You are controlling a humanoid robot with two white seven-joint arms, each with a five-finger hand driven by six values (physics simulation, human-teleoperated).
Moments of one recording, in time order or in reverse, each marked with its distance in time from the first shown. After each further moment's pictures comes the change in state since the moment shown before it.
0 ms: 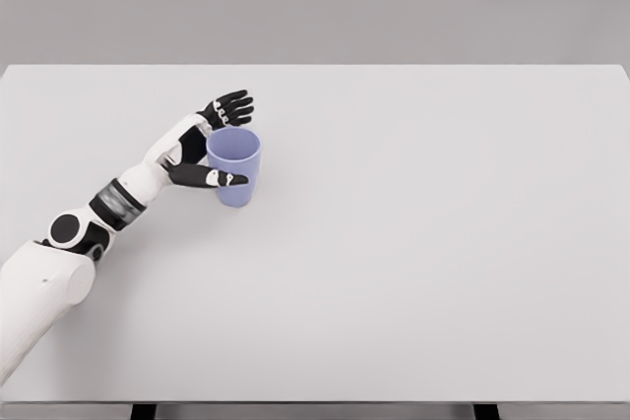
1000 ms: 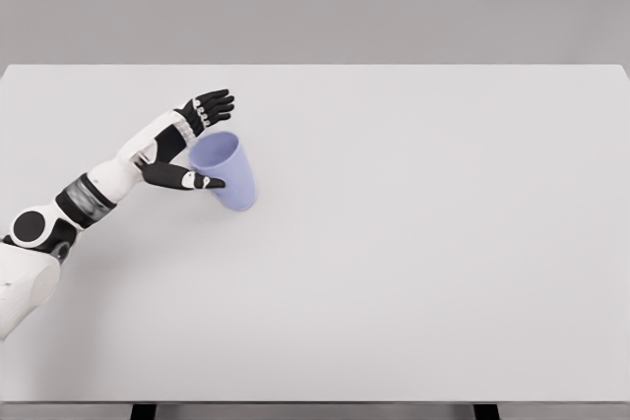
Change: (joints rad) left arm 0.032 0.100 0.050 -0.114 -0.090 0.000 0.000; right arm 0.002 0.000 0.000 0.000 0.000 0.000 0.000
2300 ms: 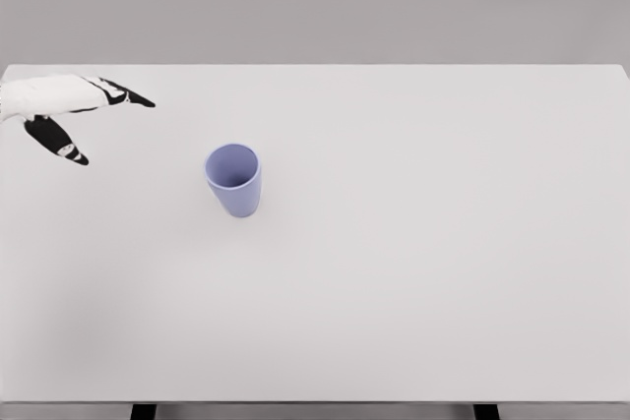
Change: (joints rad) left arm -0.379 0.381 -0.167 -0.111 -0.873 -0.002 0.000; right arm 0.000 0.000 0.000 0.000 0.000 0.000 0.000
